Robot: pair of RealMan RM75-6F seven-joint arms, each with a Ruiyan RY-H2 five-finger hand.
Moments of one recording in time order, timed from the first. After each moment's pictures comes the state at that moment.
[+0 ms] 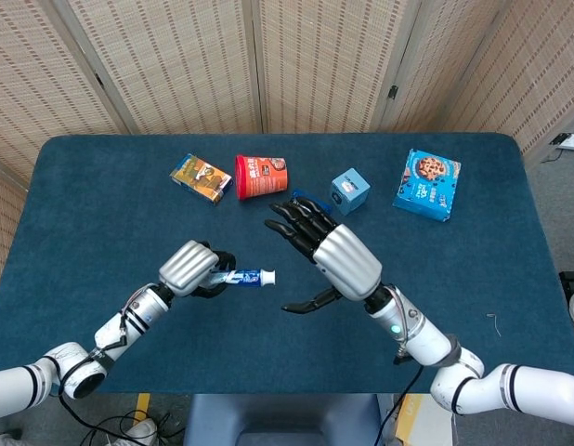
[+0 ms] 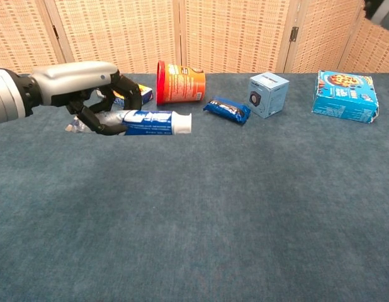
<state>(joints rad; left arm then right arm) -0.83 -1.39 -0.08 -1.45 1.43 0.94 -0.02 0.77 -1.34 0.21 -1.70 -1.63 1.29 0.03</state>
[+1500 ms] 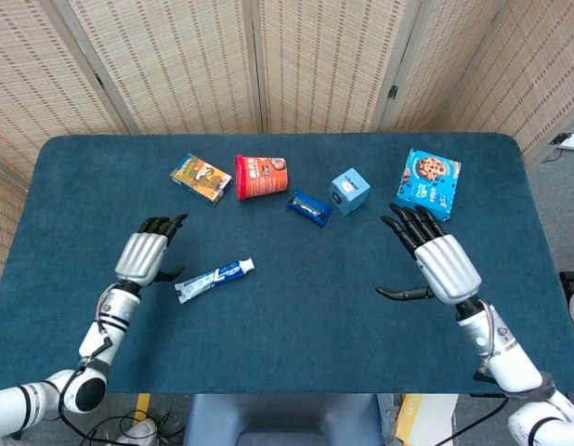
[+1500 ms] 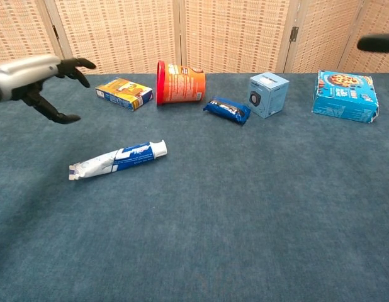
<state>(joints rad) -0.69 -1.39 -0.17 -1.56 1.05 1.12 0.29 0.50 -1.10 0.08 -1.73 -1.50 1.29 -0.02</state>
